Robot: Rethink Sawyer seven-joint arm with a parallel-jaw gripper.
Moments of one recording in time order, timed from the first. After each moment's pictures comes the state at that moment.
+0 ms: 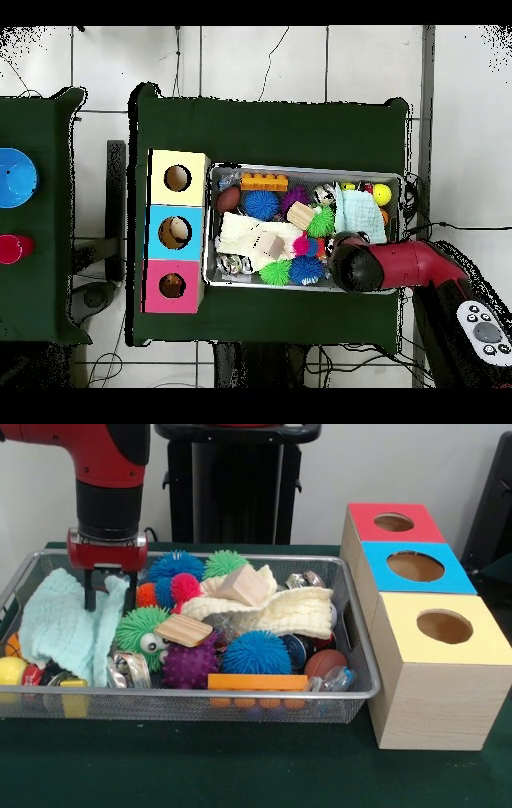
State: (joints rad) arm -0.79 -0.59 0.34 1.70 -0.84 0.43 1.68
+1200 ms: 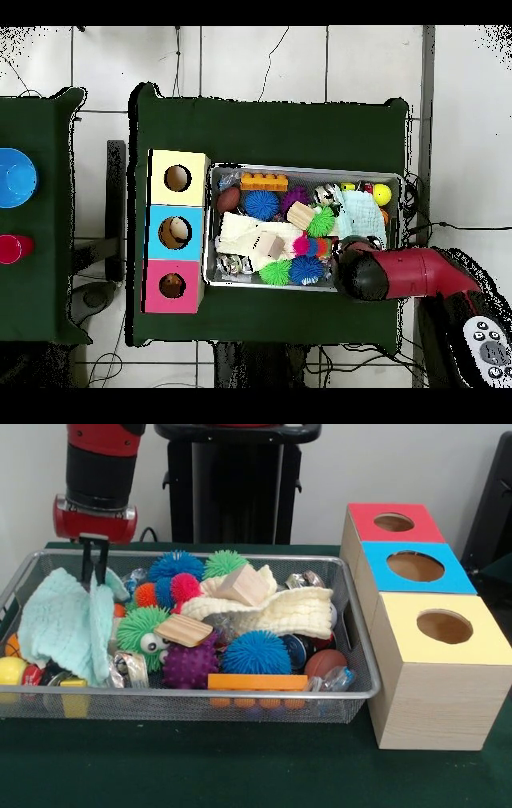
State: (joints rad) arm -0.73 -0.70 0.26 1.74 -0.80 0.43 1.68
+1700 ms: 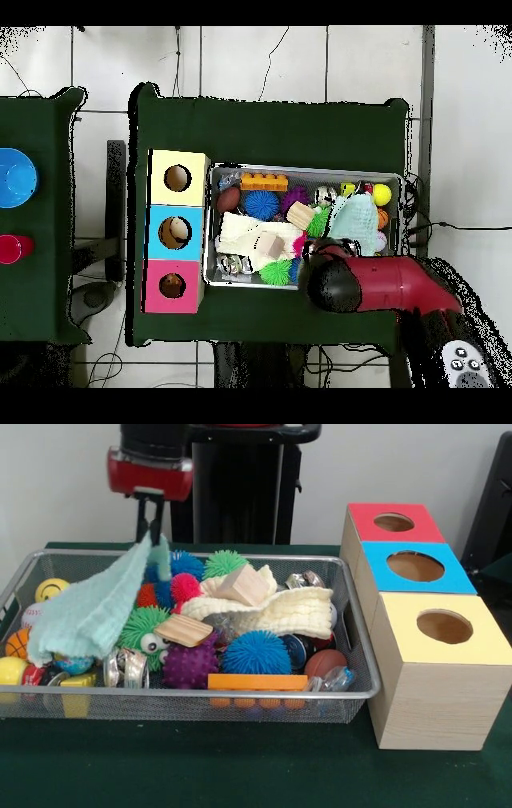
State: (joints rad) arm -0.61 -0.87 0.22 1.88 -0.59 0.43 1.68
